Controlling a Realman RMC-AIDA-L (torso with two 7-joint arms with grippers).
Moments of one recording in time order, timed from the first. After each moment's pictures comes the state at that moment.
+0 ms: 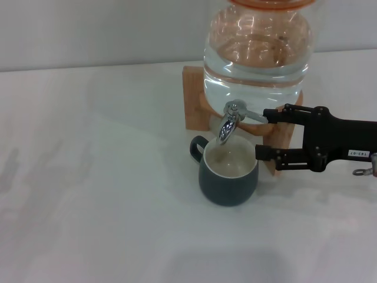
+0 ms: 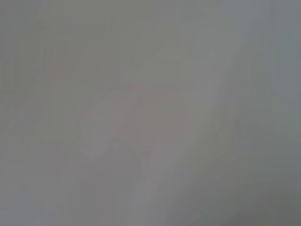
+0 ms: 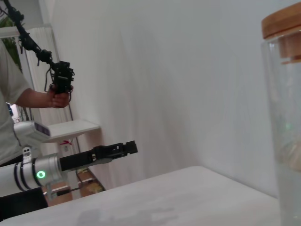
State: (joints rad) left arm -0.21 -2.08 0.71 0.45 -2.03 -1.35 2.06; right arm 0.36 2.01 -0.99 -0.81 1.58 1.61 -1.81
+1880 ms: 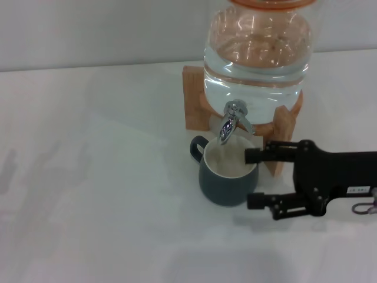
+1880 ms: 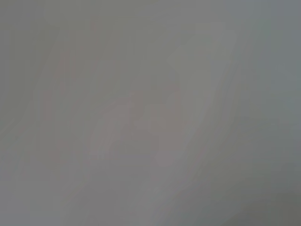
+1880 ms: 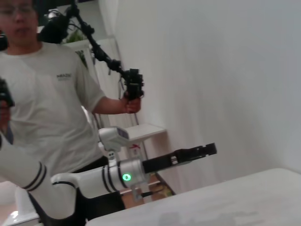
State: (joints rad) left arm -0.20 -2.08 0.71 0.45 -2.04 -1.35 2.12; right arm 0.33 2.01 -1.12 -0.83 1.64 1.74 -1.78
